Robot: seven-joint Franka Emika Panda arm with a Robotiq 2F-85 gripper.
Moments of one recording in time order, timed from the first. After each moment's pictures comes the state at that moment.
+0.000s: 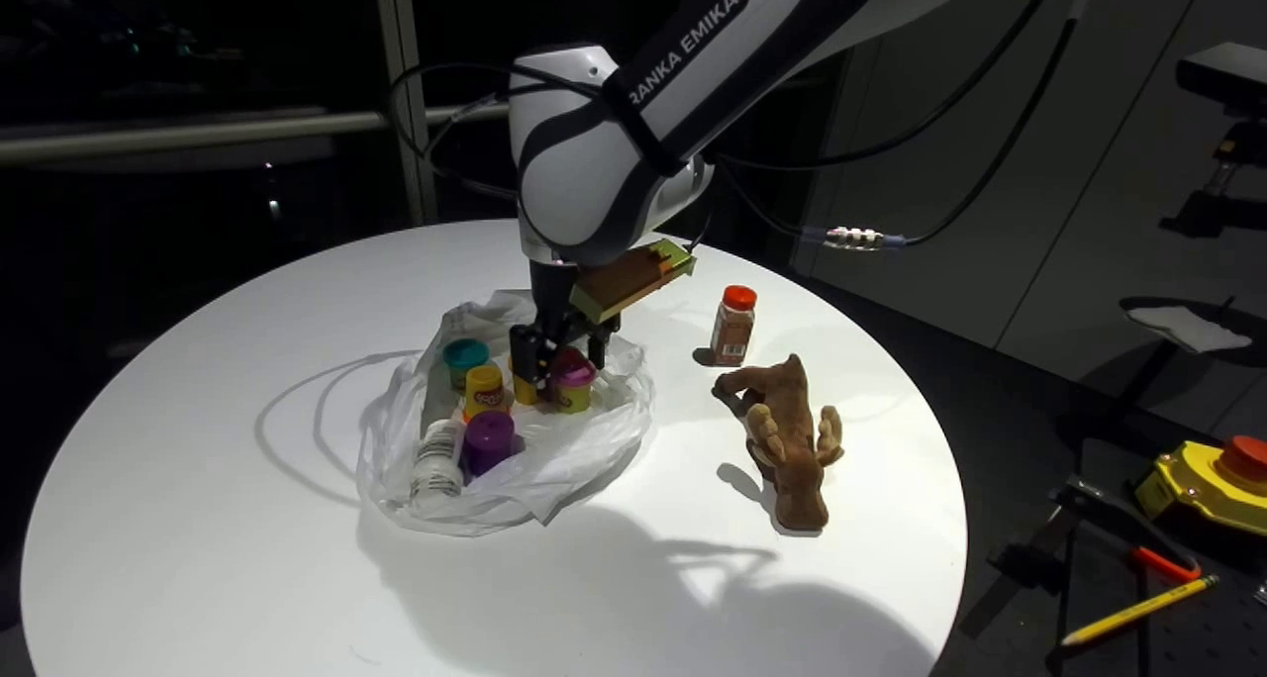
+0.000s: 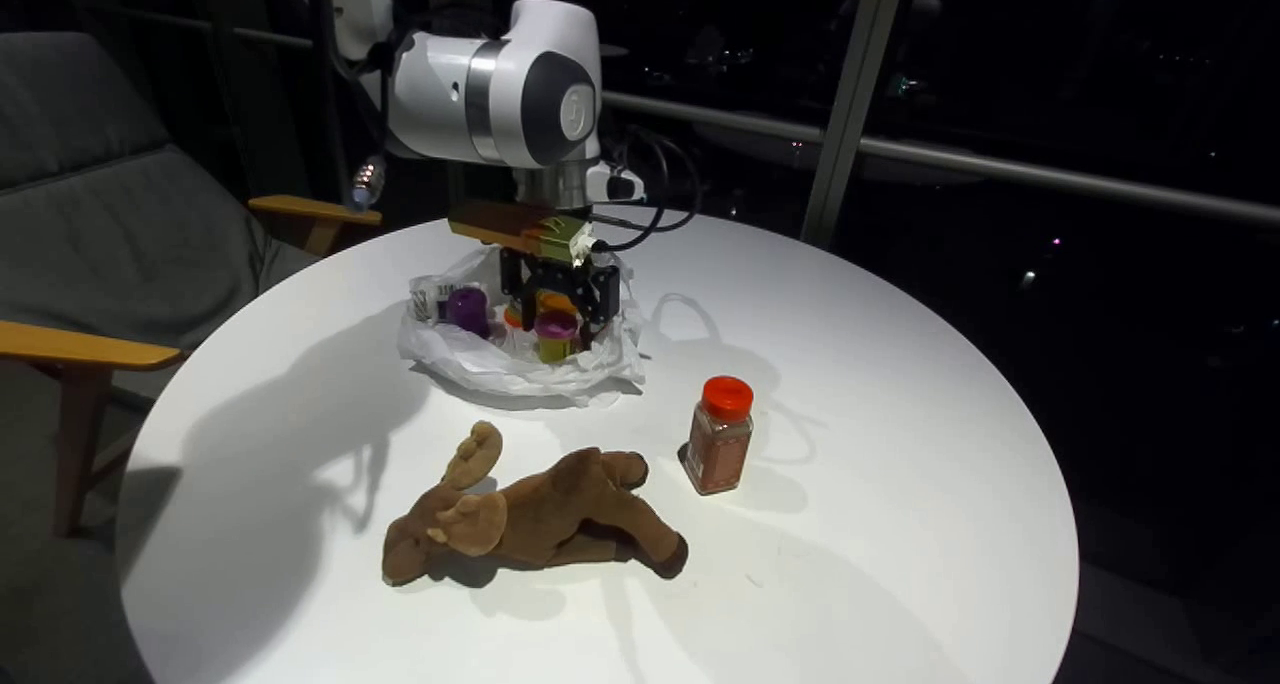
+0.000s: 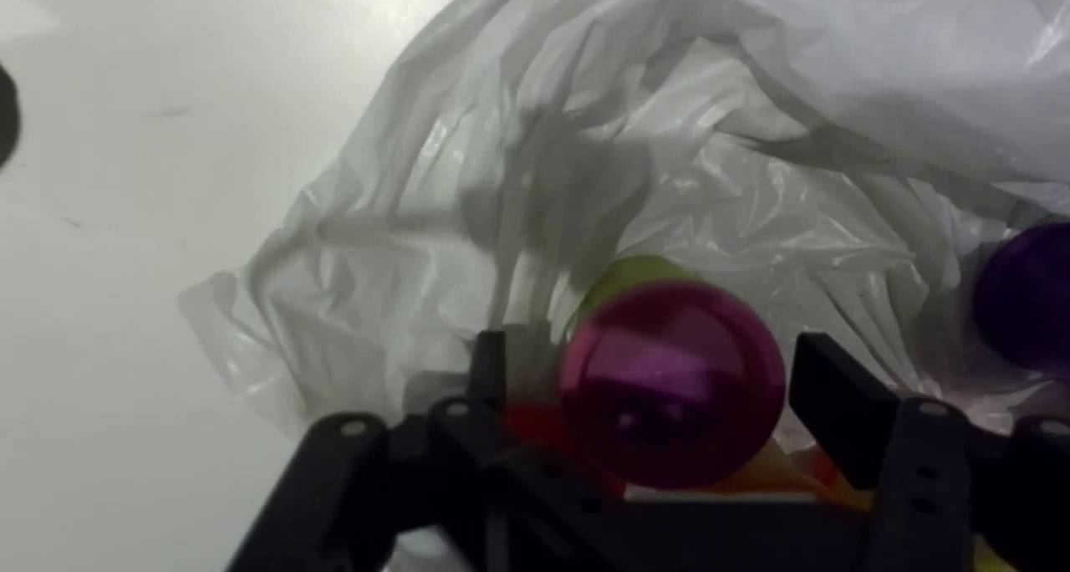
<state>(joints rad) 0.15 0.91 0.01 -1.50 -0.09 2.38 0.17</state>
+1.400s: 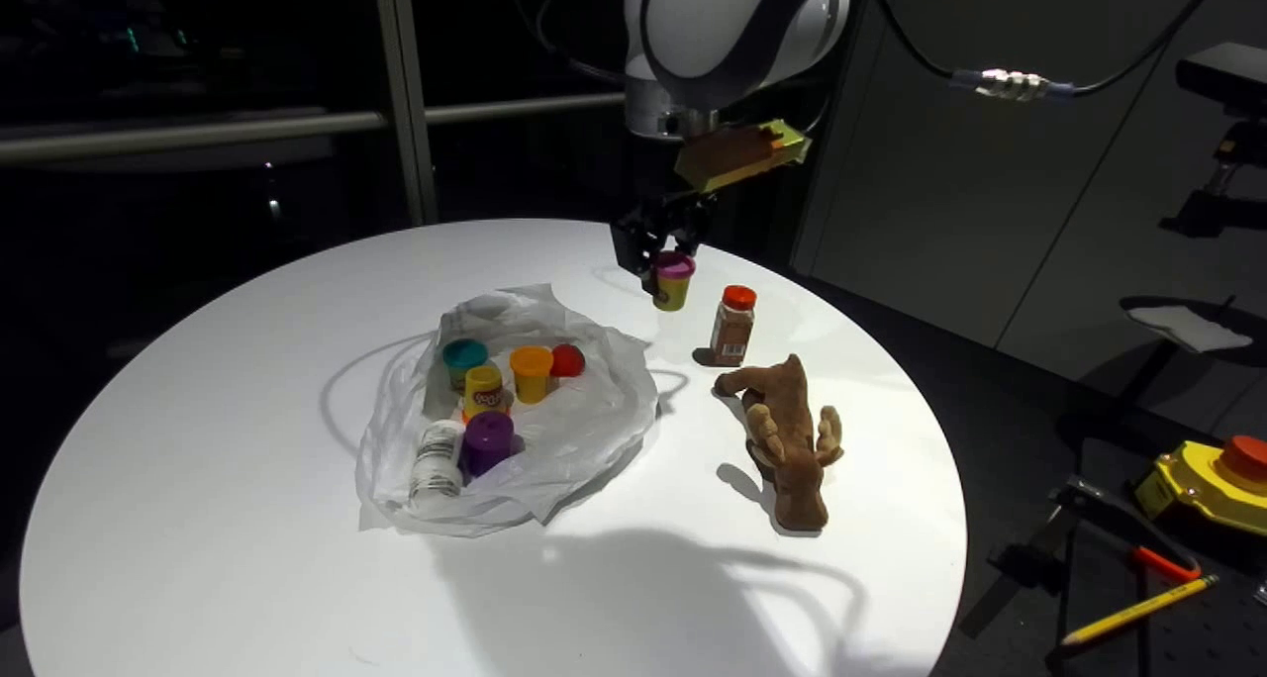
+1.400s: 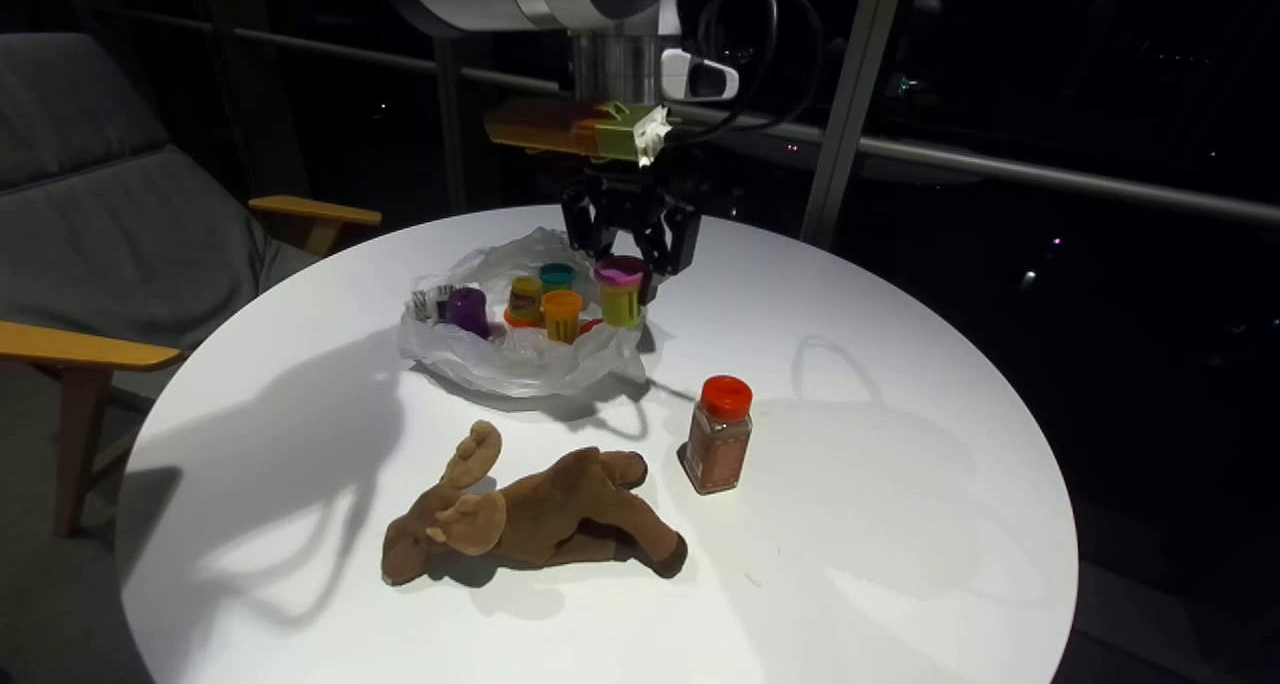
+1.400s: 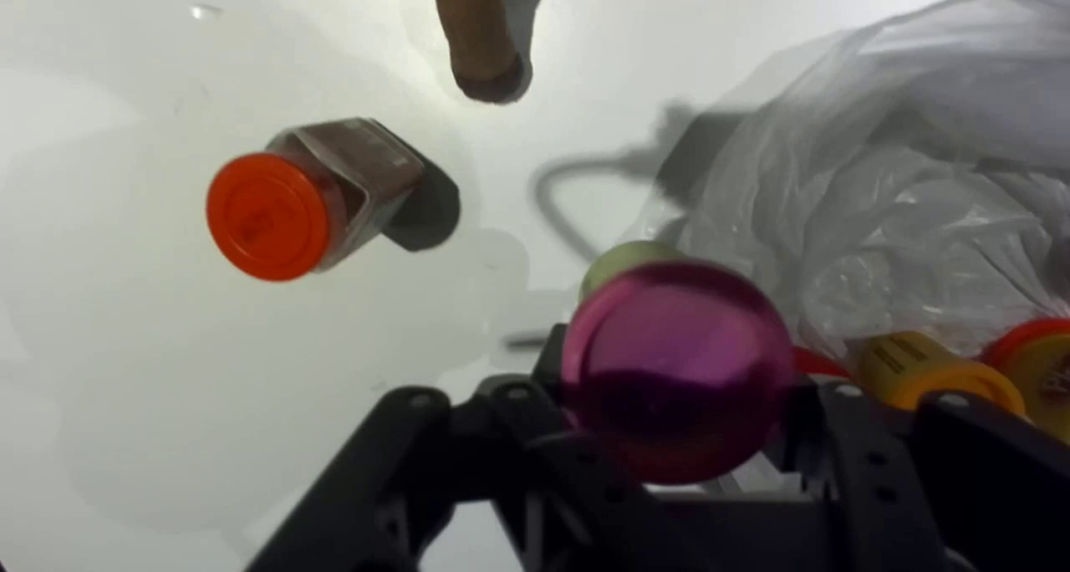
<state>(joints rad) 0.11 0.56 -0.10 -1.81 -0.10 2.35 0.20</state>
